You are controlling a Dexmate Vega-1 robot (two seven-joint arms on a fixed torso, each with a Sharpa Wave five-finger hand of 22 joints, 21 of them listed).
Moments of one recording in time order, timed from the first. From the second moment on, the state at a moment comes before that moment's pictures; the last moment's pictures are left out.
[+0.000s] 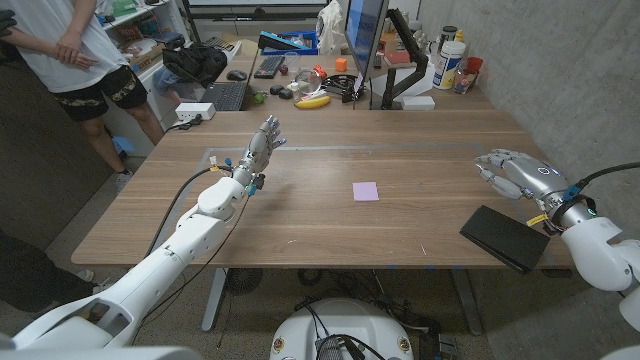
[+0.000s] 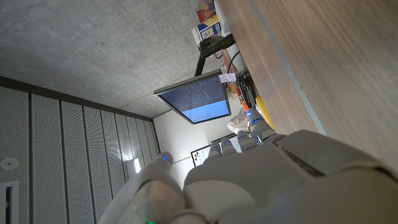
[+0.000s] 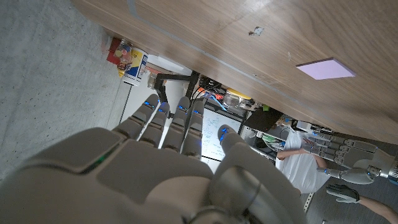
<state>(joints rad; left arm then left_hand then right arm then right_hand) 0.85 0.56 0.41 -1.40 -0.55 -0.27 -0.02 0.00 0.06 0.32 0.20 0.28 -0.17 -0.07 0.19 0.18 -0.17 -0.11 0.19 0.17 -0.17 -0.03 0.20 0.19 -0.17 -0.03 0.74 0.20 -1.74 -0.77 0.35 -2.10 -0.75 0.02 -0.16 0.18 0.14 0.45 0.05 0.19 0.44 -0.08 0.20 0.18 0.38 -0.05 0.23 0.18 0.22 -0.04 0.18 0.16 0.15 -0.04 0.34 0.19</state>
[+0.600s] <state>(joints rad) 0.85 0.57 0.41 -1.40 -0.56 -0.26 -0.03 0.00 0.06 0.32 0.20 0.28 -0.17 -0.07 0.19 0.18 -0.17 -0.11 0.19 0.17 -0.17 -0.03 0.20 0.19 -0.17 -0.03 0.74 0.20 -1.74 -0.79 0.31 -2.08 -0.74 -0.01 -0.16 0.18 0.14 0.45 0.04 0.19 0.44 -0.08 0.19 0.18 0.38 -0.05 0.22 0.18 0.22 -0.04 0.18 0.16 0.15 -0.04 0.34 0.19</state>
